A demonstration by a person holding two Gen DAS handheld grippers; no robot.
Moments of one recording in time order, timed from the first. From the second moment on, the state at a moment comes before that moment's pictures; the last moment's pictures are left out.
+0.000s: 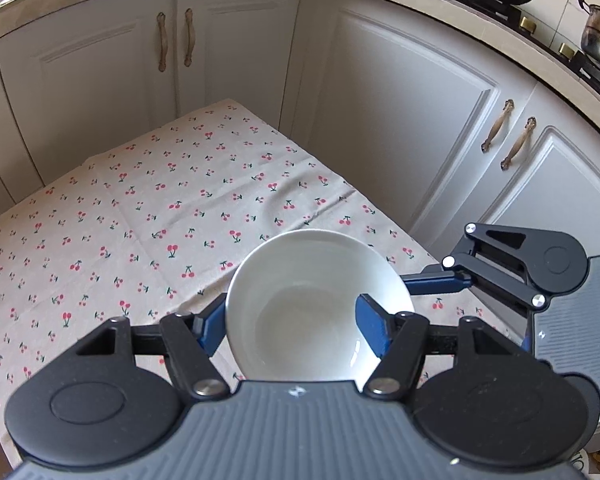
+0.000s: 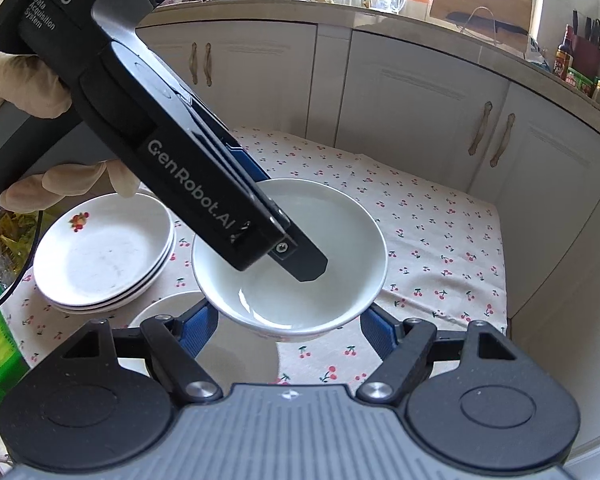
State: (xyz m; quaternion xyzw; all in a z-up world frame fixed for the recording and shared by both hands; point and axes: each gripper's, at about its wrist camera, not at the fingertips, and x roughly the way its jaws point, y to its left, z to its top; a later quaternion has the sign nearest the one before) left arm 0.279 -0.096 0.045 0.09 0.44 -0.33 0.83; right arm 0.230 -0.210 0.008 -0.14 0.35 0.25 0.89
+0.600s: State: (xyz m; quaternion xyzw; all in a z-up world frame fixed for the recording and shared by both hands) left arm 0.233 -0.076 0.034 0.08 0.45 -0.34 0.82; right arm 0.185 -0.194 0.005 -0.14 0.37 0.26 0.88
